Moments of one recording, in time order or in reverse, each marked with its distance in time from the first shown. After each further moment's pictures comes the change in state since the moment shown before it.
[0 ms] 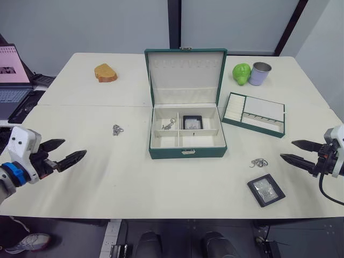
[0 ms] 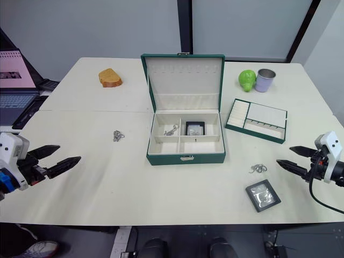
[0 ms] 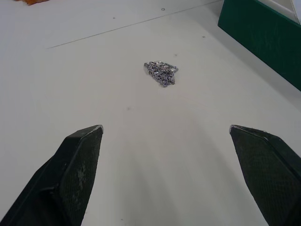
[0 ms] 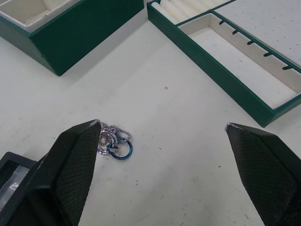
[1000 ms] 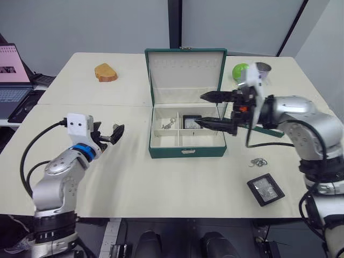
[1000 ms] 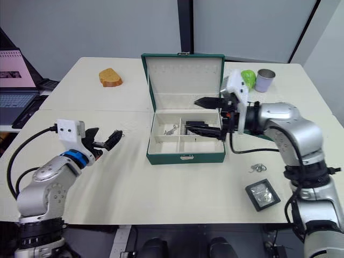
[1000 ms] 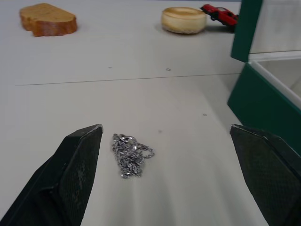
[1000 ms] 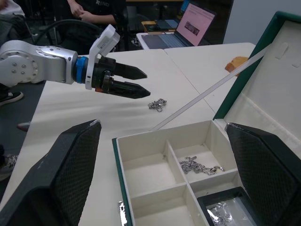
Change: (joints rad) left arm -0.312 -0.440 -0.237 -0.137 0.109 0.095 0.633; right arm -0.702 0.362 0.464 -0.315 0.073 0.287 -0.173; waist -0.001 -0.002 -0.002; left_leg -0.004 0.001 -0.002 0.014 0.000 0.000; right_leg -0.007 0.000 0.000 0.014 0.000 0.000
